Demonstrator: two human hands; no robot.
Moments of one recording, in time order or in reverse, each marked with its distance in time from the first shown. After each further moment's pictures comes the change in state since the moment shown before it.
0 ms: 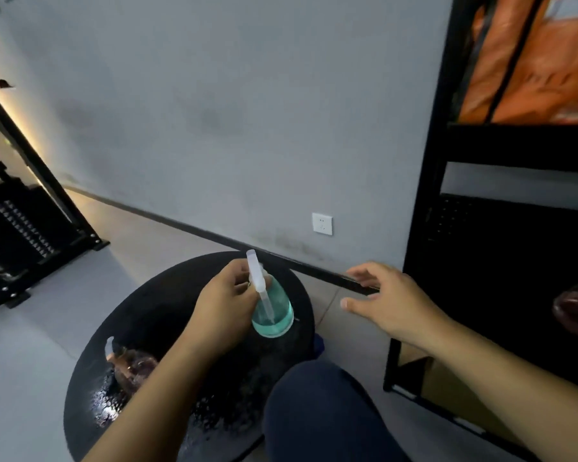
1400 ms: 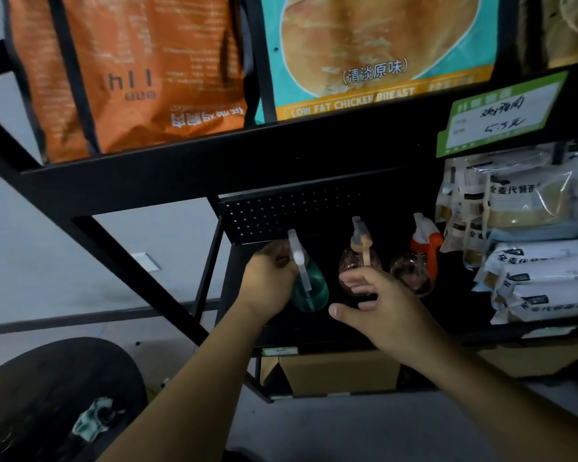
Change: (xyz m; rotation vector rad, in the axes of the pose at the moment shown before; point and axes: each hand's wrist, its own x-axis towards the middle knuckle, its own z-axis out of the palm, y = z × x) left_hand 0.066 0.135 0.417 0.013 -0.571 0.218; right_hand -0.102 0.218 -0.189 0.187 0.468 0.339
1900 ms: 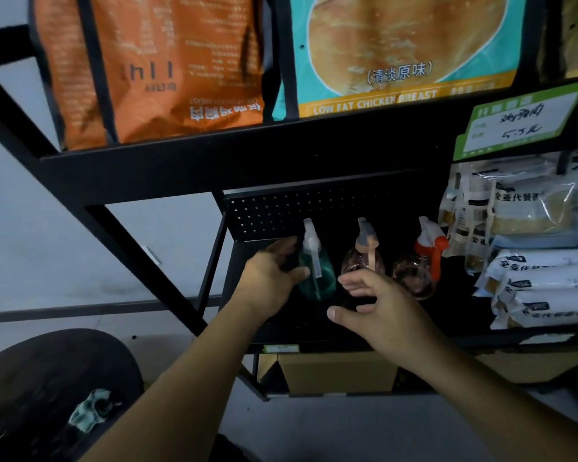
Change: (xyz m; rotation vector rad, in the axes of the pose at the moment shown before) left_hand 0.002 -0.009 -0.014 0.145 -0.092 0.018; right_hand -0.004 -0.007 0.005 -0.041 -0.017 -0.003
